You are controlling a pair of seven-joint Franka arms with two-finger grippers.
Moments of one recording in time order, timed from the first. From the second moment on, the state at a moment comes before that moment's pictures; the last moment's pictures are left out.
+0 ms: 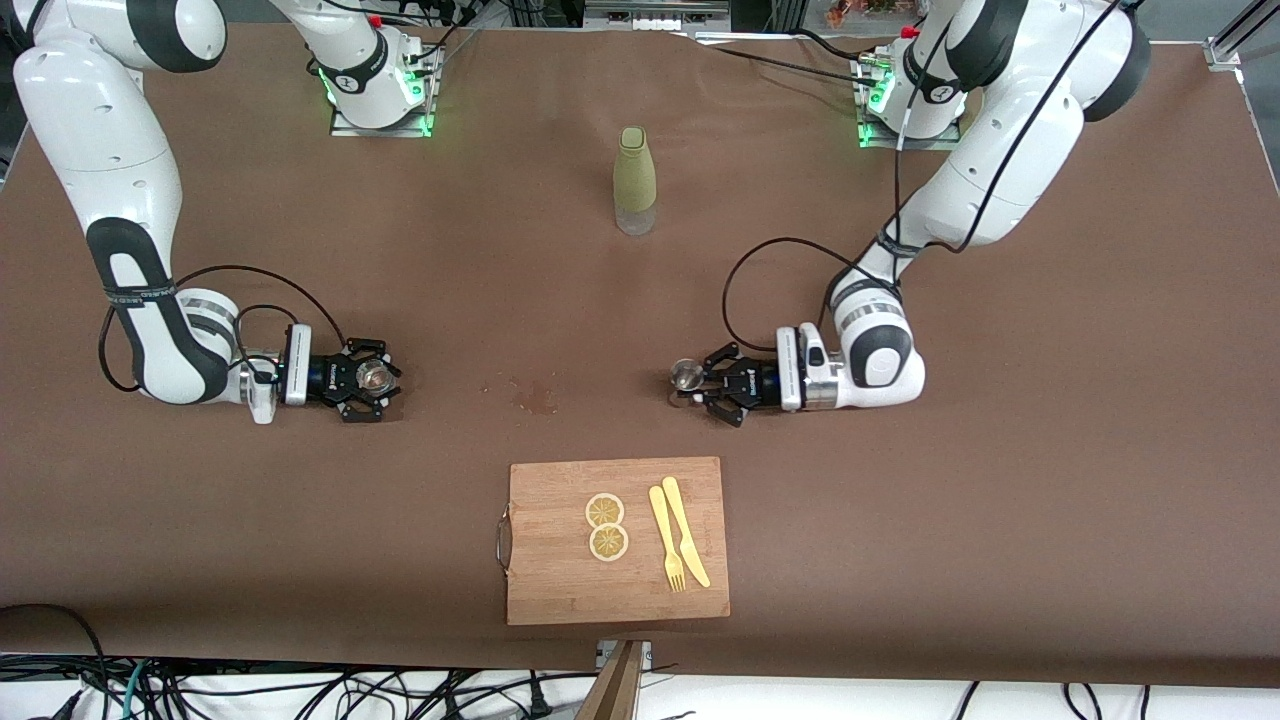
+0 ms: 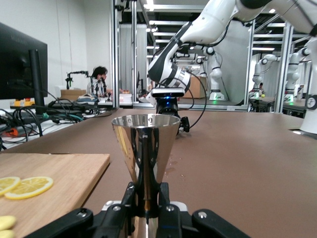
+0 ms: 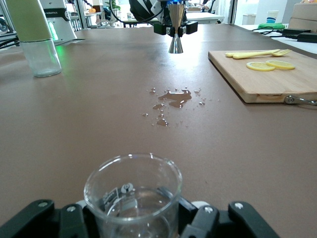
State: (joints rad) left arm -0.12 0.96 -0.27 -1.66 -1.75 2.01 2.64; right arm -0.18 0.85 0.01 -1.74 1.12 1.81 -2.56
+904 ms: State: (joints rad) left arm -0.37 0.96 -0.31 -1.61 -2.09 2.23 2.65; right arm -0.04 0.60 0.01 -1.81 1.12 1.85 -2.33
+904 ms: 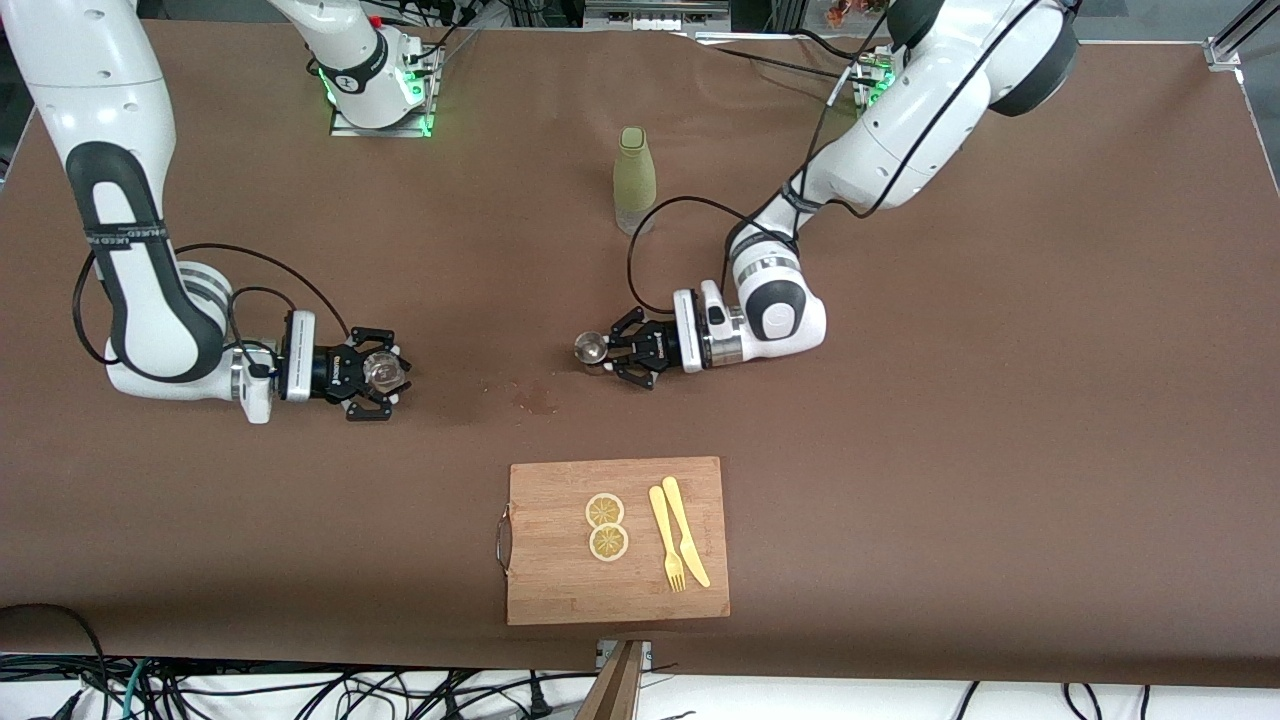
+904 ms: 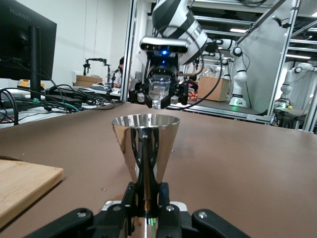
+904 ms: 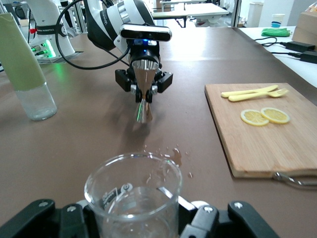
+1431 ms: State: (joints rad) left arm -0.45 0.98 -0.30 -1.53 -2.14 2.29 2.65; right arm 0.16 0.50 0.00 -1.88 1.12 2.03 -2.16
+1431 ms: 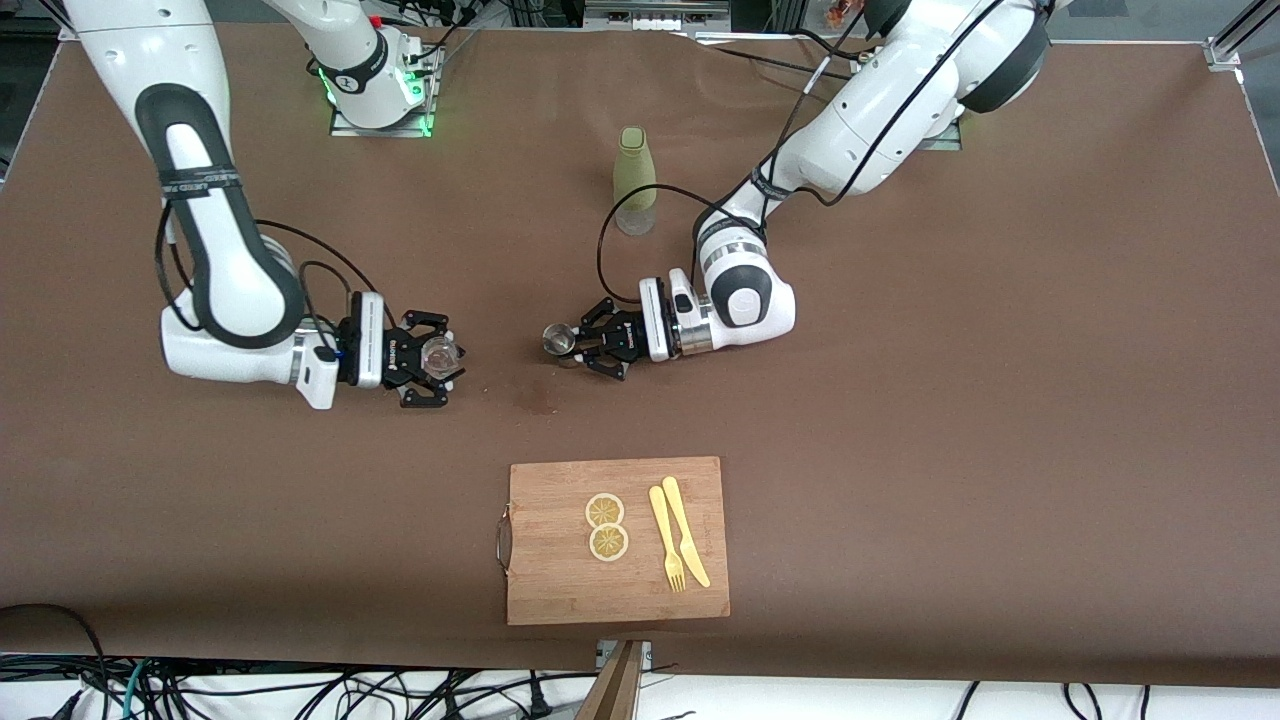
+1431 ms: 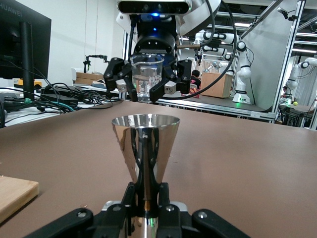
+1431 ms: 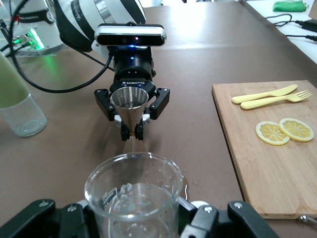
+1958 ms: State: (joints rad) left arm -0.52 1.04 -0.26 -1.42 -2.14 2.33 2.65; right arm 0.30 0.48 -0.01 -1.89 1.10 2.20 -2.03
